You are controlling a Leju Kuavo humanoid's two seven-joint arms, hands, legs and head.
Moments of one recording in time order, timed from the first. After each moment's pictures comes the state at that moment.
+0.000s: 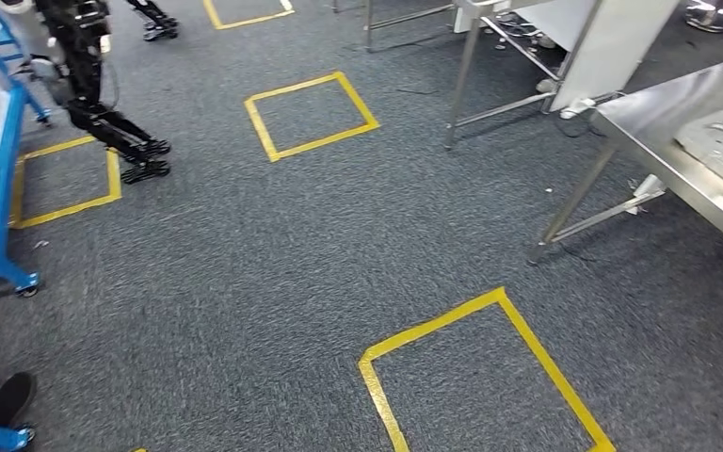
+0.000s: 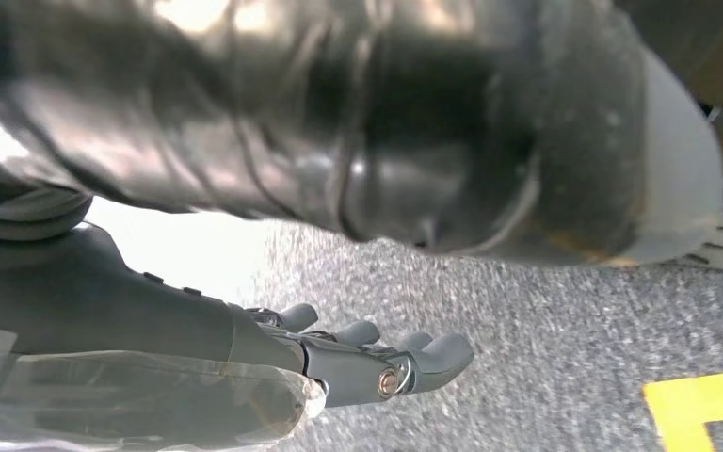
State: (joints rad) left arm -0.08 -0.16 1.40 -0.22 -1.22 0.05 -0.17; right arm -0.01 0.16 -0.48 -0.19 0.50 -0.03 0.10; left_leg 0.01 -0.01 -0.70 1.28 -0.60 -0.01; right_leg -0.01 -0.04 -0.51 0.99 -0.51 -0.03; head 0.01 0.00
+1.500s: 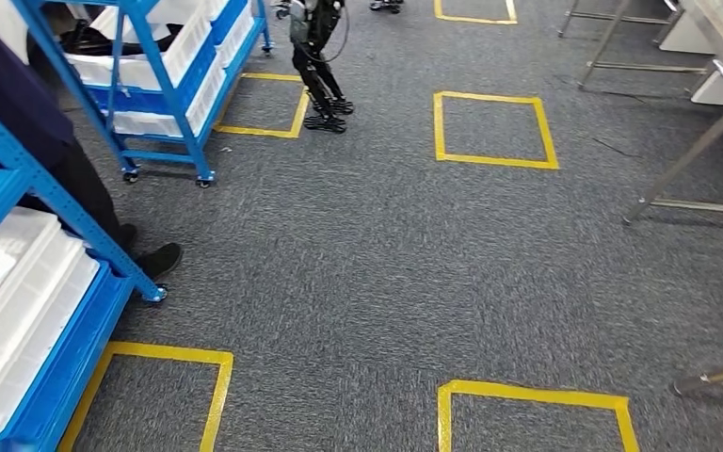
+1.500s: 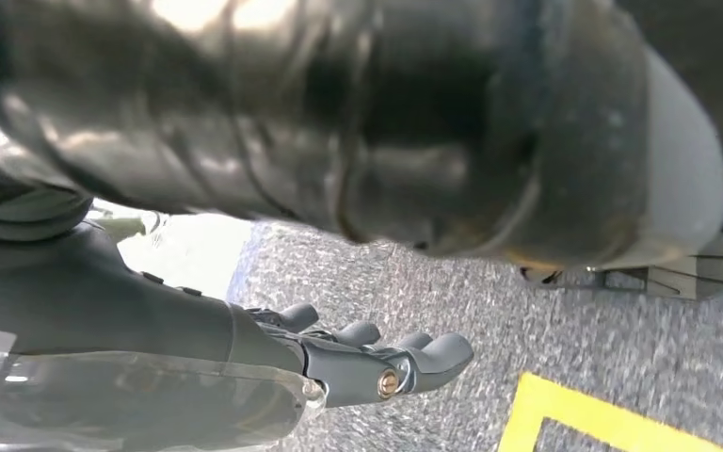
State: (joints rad) left arm -0.08 -0.17 1.37 -0.23 -1.26 0.04 -0.15; right arm -0.02 0.16 -0.49 -0.19 0.50 -0.04 0.11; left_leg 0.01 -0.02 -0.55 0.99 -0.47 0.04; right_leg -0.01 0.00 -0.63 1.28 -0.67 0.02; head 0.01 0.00
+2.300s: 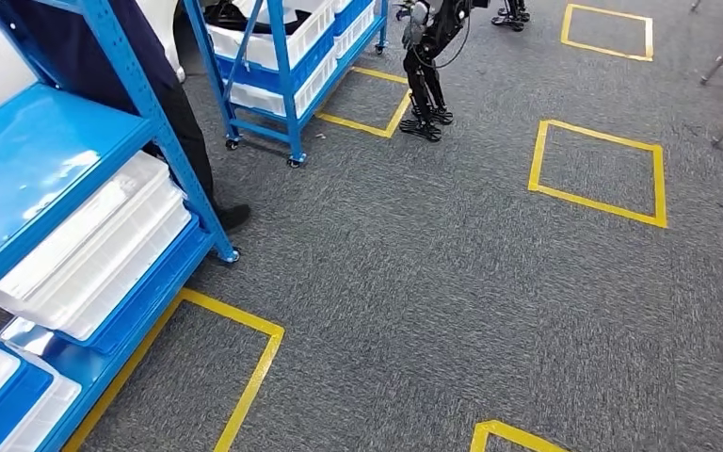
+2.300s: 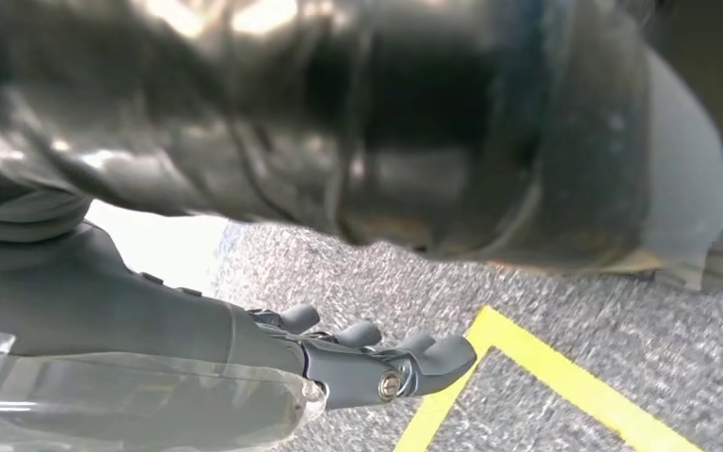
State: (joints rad) left arm -0.07 -0.16 1.34 -0.23 -1.28 0.03 -0.15; right arm -0.02 0.16 -0.49 -0.19 0.52 -0.03 0.11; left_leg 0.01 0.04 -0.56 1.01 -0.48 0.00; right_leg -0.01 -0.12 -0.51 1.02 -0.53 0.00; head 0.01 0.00
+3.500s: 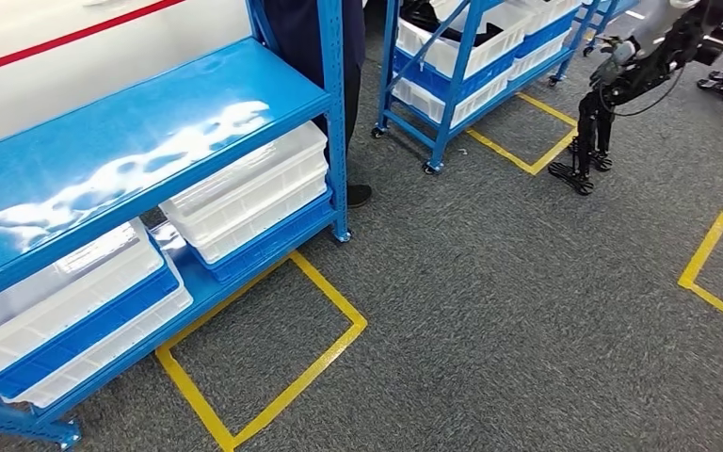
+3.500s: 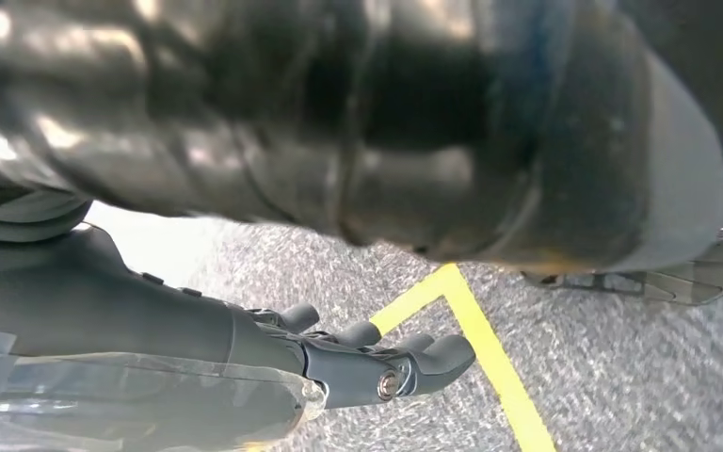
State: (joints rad) left arm -0.07 -0.16 1.32 -0.23 -1.29 0.03 -0.15; right arm -0.02 0.16 -0.49 -0.19 0.53 -0.03 0.11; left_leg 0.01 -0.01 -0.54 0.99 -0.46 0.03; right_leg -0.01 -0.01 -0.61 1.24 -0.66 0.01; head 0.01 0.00
